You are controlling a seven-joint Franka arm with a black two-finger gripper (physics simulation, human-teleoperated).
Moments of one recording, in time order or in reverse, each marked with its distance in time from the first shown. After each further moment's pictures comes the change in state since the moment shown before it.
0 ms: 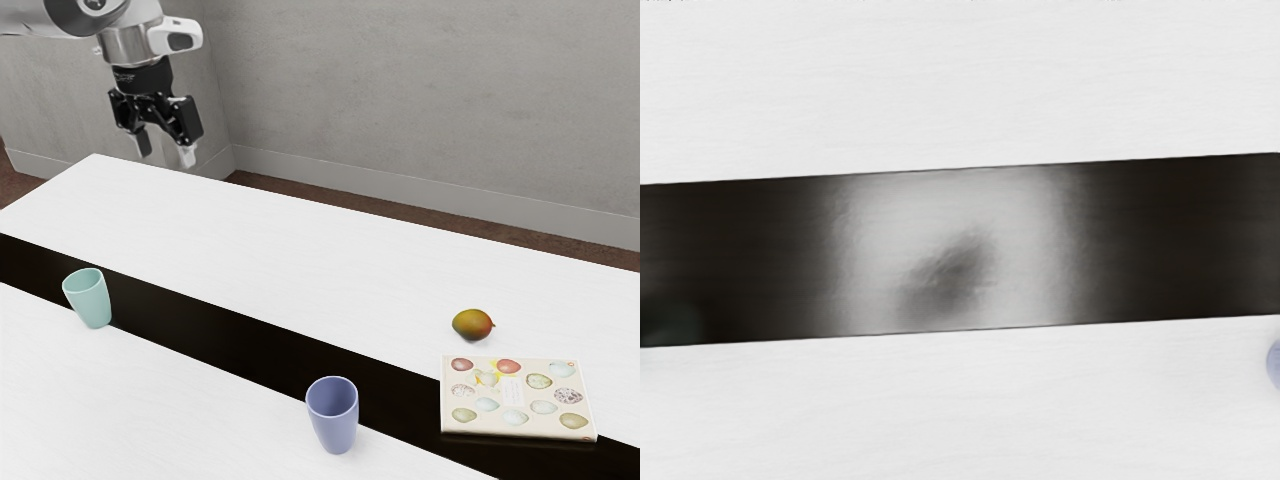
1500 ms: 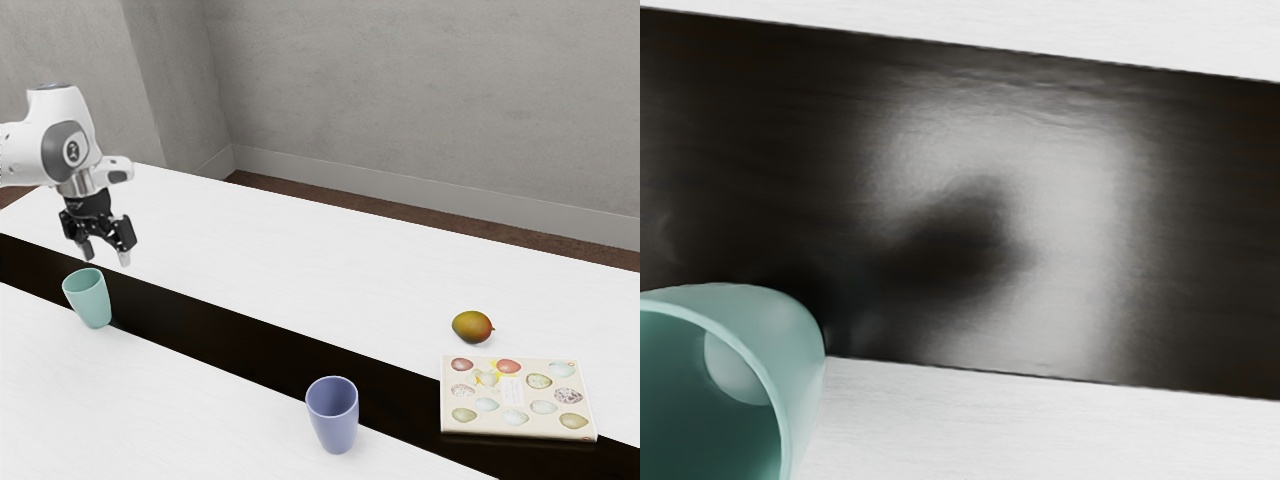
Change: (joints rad) arm 0.261 0.215 0.135 -0.357 -0.029 0.490 0.249
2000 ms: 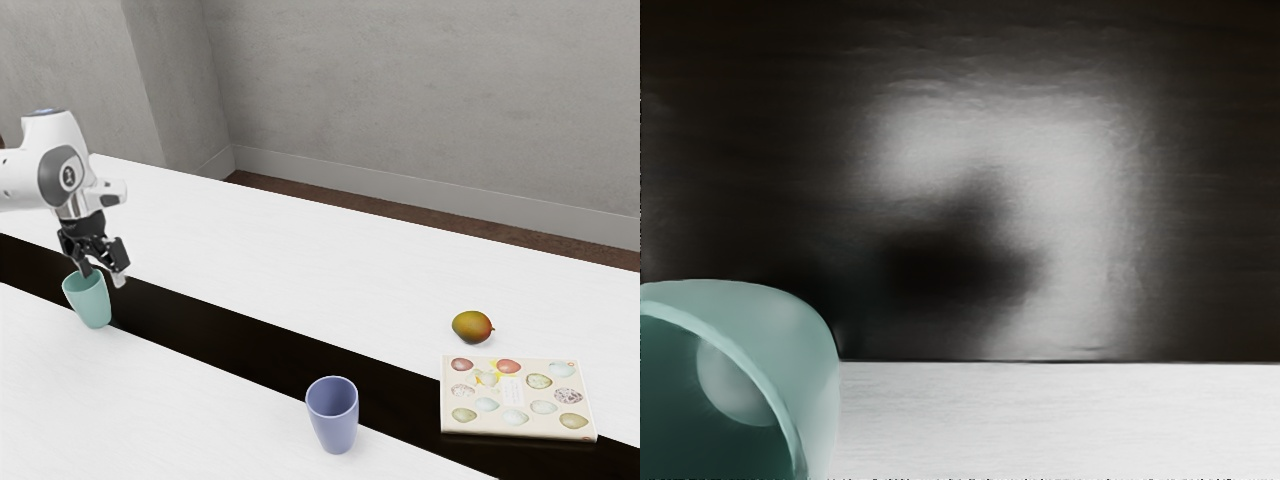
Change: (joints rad) arm 0.043 0.002 -0.014 -0.095 -0.005 0.110 0.129
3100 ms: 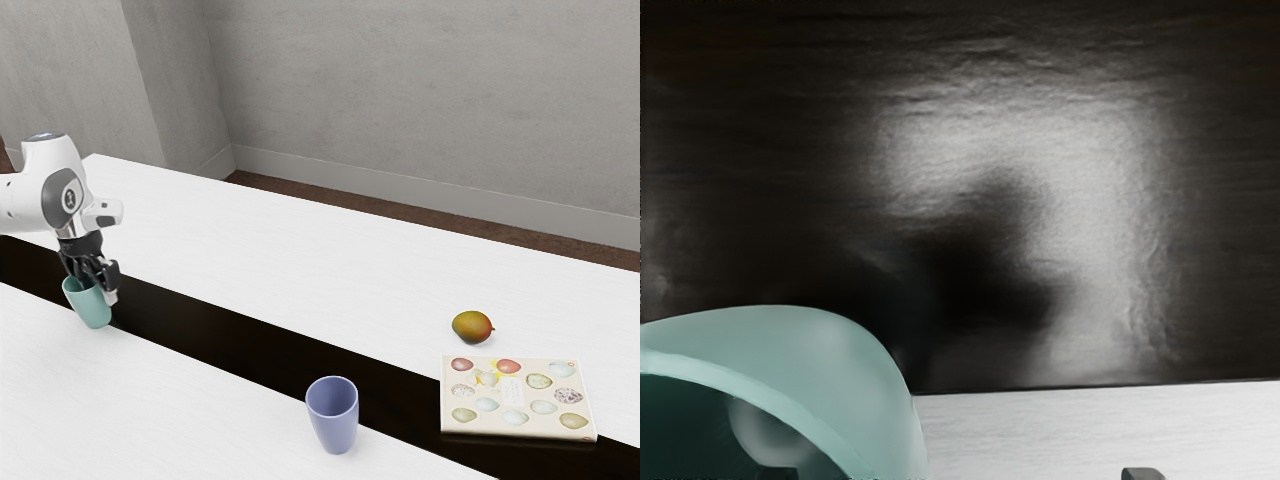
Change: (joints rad) arm 0.038 0.084 0.000 -0.008 -0.006 0.097 0.091
